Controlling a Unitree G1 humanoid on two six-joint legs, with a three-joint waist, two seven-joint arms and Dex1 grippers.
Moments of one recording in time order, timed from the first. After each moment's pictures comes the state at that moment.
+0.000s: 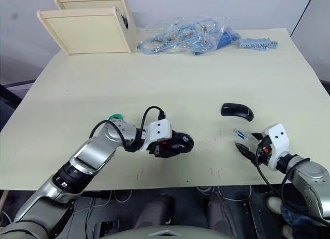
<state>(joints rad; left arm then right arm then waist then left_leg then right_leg) -0.48 0.66 -0.47 -0.25 -0.06 0.58 -1.05 0.17 -0.66 -0.20 -0.37 0.49 0.57 0.61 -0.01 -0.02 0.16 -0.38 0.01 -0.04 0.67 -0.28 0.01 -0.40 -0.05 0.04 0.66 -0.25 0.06</state>
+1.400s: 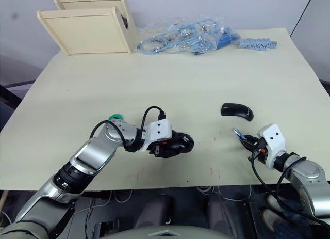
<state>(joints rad) -0.48 0.65 -0.46 -0.25 -0.05 0.58 -1.05 0.17 -0.68 -0.18 -0.44 0.38 0.52 0.66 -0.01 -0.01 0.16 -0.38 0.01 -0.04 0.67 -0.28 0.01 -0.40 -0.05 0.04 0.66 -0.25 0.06</state>
